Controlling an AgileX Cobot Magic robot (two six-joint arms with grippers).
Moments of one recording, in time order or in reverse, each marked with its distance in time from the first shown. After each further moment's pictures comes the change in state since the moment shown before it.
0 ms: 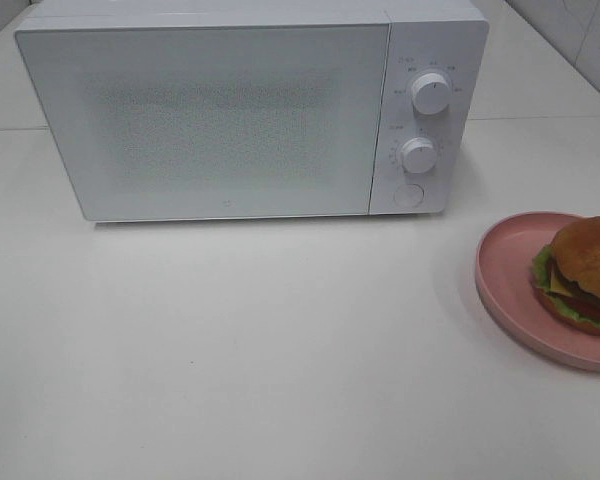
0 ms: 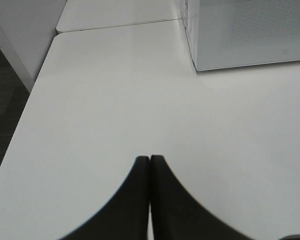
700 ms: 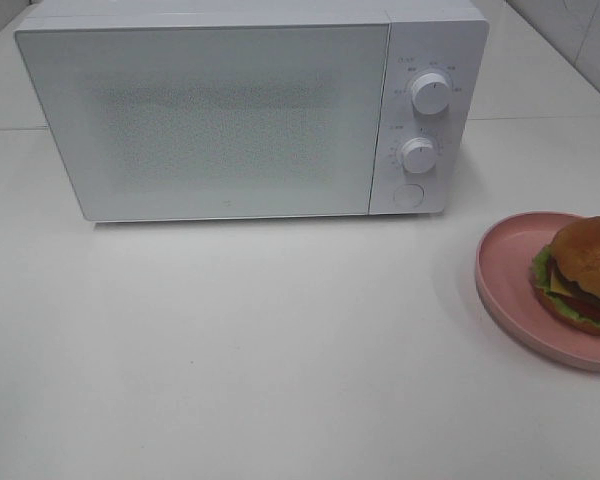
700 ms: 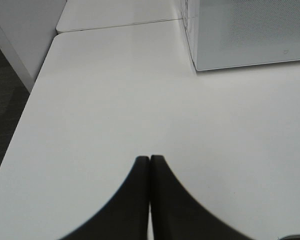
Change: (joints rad) left arm 0.000 0.000 0.000 0.000 0.000 0.000; right arm 0.000 0.000 0.000 0.000 0.000 0.000
